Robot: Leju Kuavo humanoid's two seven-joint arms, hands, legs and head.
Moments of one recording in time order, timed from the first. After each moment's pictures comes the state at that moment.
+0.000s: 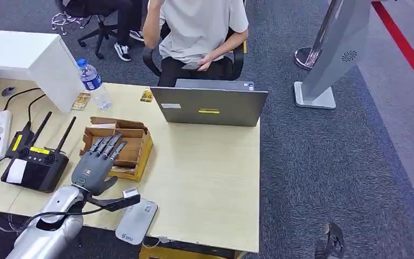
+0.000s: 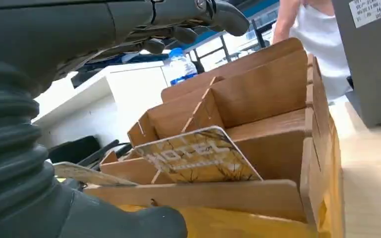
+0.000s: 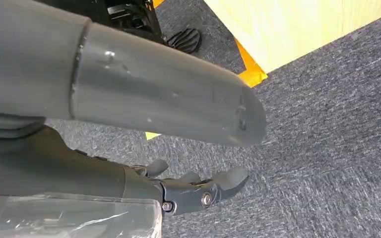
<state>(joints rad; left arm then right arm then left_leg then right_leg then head) -0.17 0.38 -0.33 -1.26 -1.07 0.25 -0.19 -0.37 -0.09 -0.47 -0.24 0.12 -0.18 0.34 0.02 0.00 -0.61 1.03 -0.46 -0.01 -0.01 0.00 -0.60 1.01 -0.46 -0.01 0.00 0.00</state>
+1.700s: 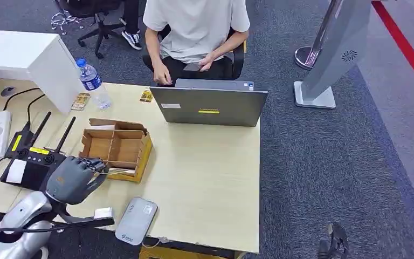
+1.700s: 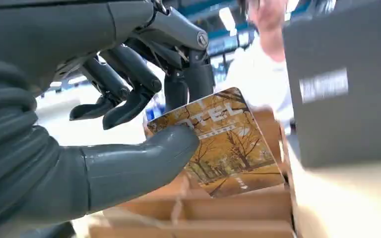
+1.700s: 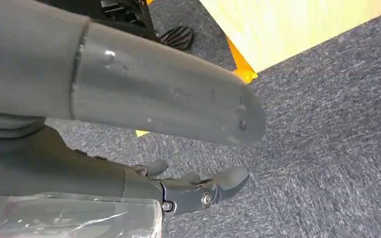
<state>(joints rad) 0.00 0.58 -0.26 -1.55 -0.80 0.22 -0.47 -0.36 -0.10 -0.51 -0.24 0.14 -0.14 0.28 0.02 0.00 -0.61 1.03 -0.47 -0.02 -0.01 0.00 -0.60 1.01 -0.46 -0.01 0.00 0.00</state>
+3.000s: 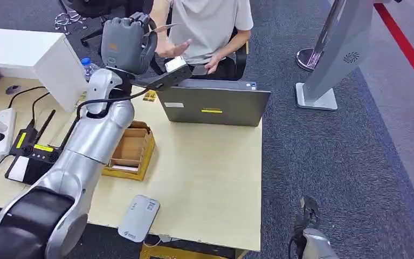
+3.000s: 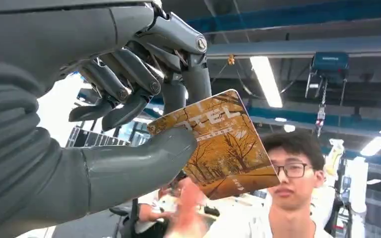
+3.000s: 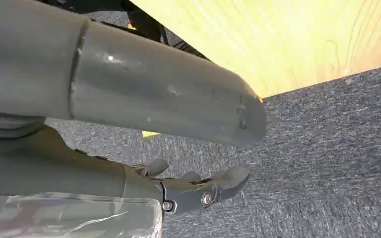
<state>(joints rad) -0.95 -0.05 -0.36 -0.89 -1.02 0.43 -0.17 -0.51 0.03 -0.48 -0.23 0.32 -0.24 0.44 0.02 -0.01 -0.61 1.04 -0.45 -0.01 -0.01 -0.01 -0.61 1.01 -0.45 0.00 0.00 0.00</state>
